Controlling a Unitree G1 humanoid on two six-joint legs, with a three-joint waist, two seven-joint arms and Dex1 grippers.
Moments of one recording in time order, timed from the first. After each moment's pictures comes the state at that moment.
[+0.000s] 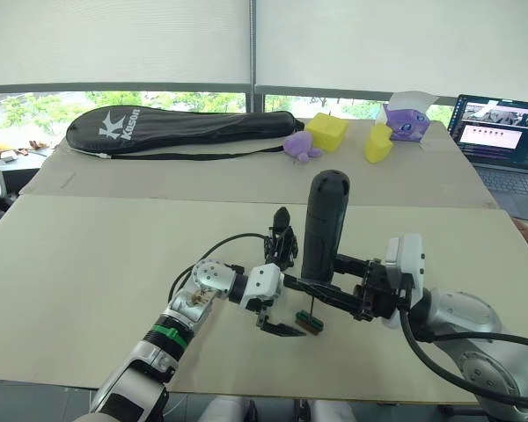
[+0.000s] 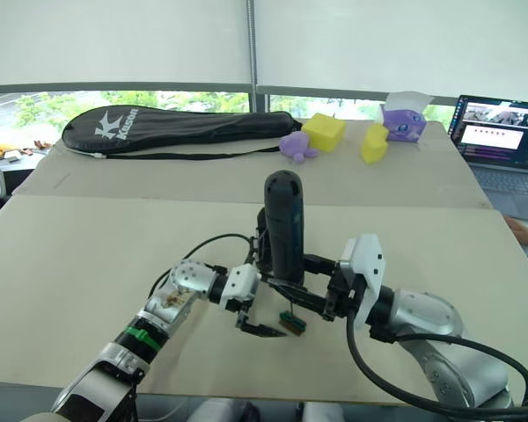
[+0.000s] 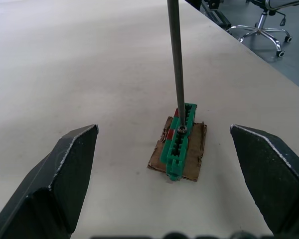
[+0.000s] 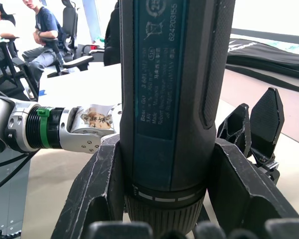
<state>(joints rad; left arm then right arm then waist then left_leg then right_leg) -0.53 0.29 -0.40 0.37 -0.14 -0.17 -1.36 -0.03 -0.63 -0.05 -0.71 0.72 0.50 0.72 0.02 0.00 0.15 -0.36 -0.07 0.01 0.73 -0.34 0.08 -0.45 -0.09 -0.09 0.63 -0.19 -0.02</state>
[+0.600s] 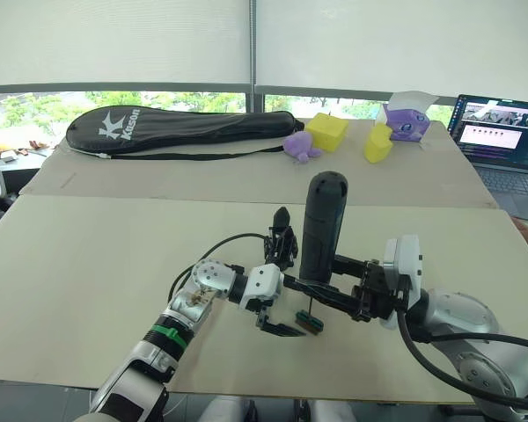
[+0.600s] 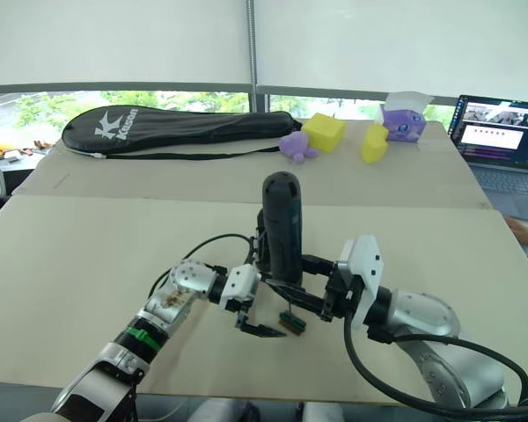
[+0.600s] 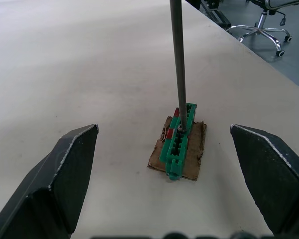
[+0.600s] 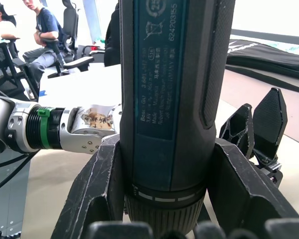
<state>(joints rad) -0.53 0.29 -0.40 0.37 -0.14 -0.17 -1.36 -0.03 -0.62 -0.04 -0.71 0.71 0.50 0.73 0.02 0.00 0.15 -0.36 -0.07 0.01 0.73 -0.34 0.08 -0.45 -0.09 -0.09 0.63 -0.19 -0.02</state>
